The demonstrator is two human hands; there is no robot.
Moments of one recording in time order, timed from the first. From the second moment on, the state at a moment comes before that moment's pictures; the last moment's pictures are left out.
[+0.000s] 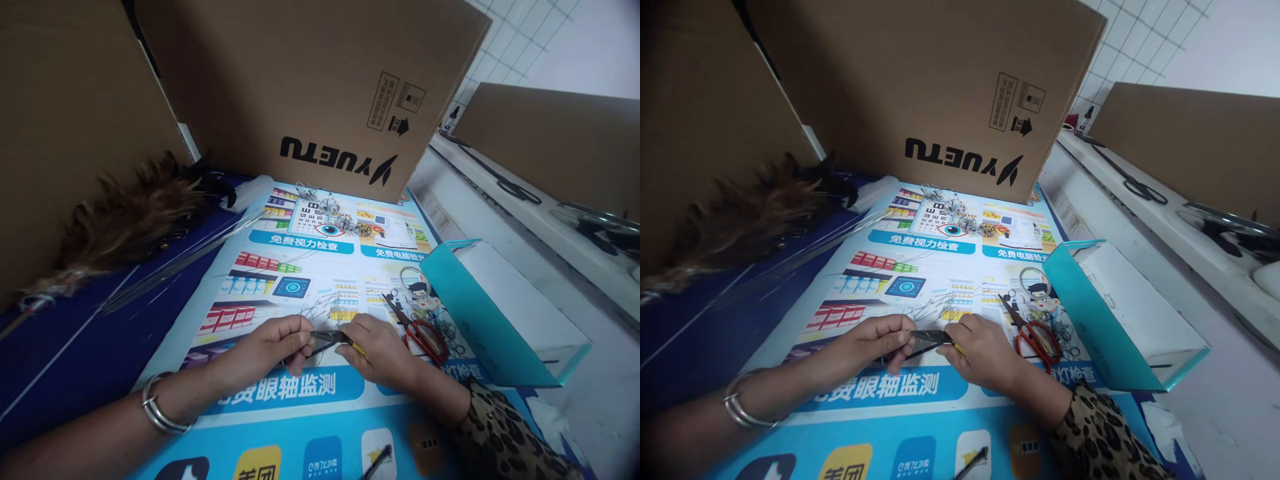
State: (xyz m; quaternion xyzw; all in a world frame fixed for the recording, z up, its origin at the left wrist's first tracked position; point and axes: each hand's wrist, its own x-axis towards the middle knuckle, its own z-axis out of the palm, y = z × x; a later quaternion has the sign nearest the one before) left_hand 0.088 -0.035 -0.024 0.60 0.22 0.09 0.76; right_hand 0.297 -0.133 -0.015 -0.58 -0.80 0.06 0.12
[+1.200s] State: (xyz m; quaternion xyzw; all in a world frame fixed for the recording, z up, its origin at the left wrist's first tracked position) left_hand 0.093 -0.036 -0.020 0.52 0.32 0.19 0.77; right_hand 0.309 -0.127 -0.016 -0.63 -0.74 0.13 0.21
